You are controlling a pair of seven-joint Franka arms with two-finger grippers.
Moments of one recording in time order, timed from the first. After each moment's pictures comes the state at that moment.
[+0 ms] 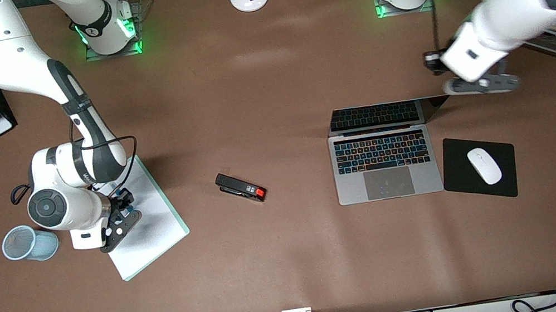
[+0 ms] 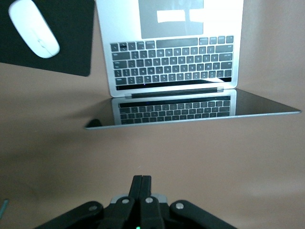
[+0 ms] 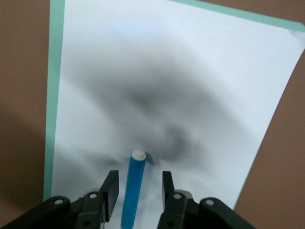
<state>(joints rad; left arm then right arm) 0.02 -0.02 -0.29 -1.96 -0.08 1.74 -0.18 0.23 0.66 -0.12 -1.65 0.01 2.18 -0.61</state>
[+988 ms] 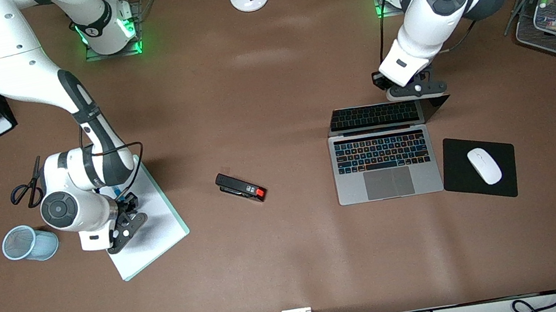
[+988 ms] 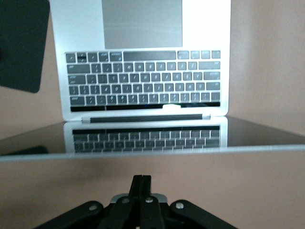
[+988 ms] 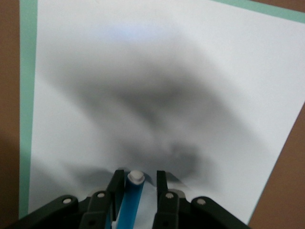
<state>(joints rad) 0.01 -0.01 -0.41 -2.26 -0.08 2.26 -0.33 0.23 0.71 -0.12 -1.65 0.01 2.23 -0.61</state>
